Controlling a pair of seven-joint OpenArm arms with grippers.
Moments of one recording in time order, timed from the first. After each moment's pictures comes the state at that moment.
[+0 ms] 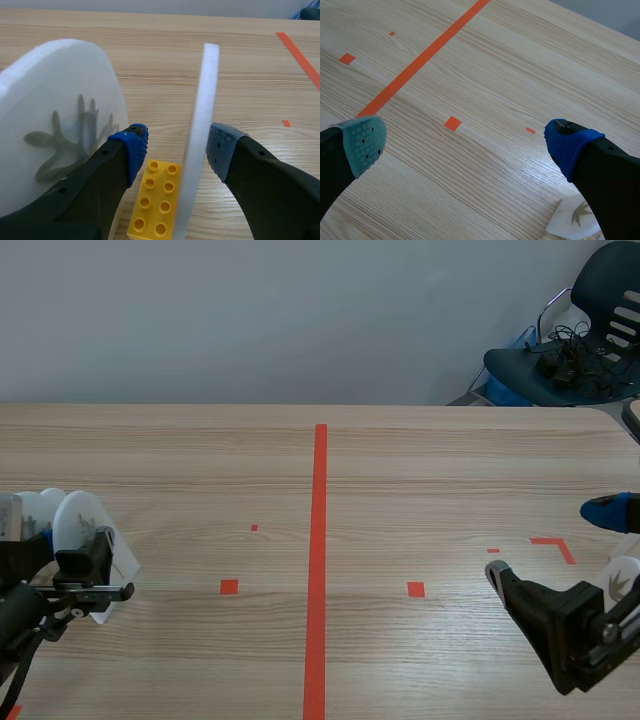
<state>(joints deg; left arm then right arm) 18.6 -13.0 -6.1 75.4 -12.5 -11.0 -20.0 -43.7 30.6 12.3 114.3 16.8 24.2 -1.4</state>
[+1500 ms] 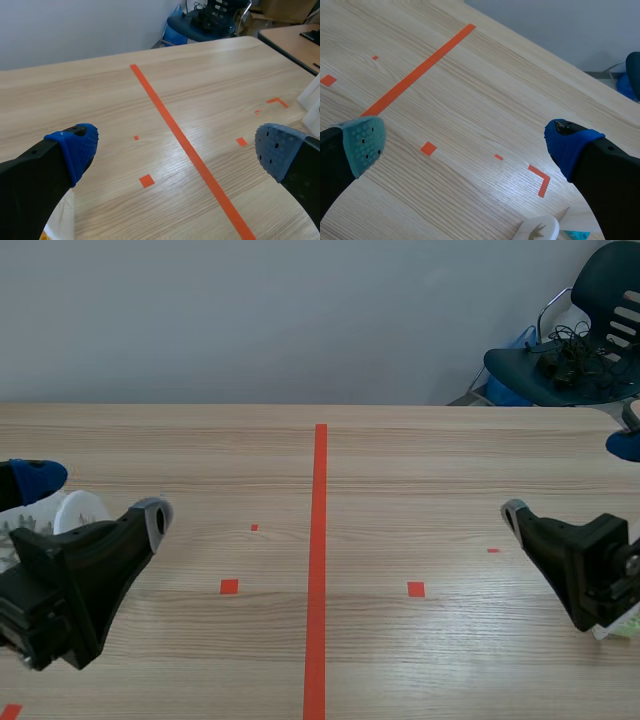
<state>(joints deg) 48.3 -26.9 -8.3 123.6 -26.8 -20.1 -2.6 -42.2 30.5 17.4 122.1 16.8 24.4 -6.8</state>
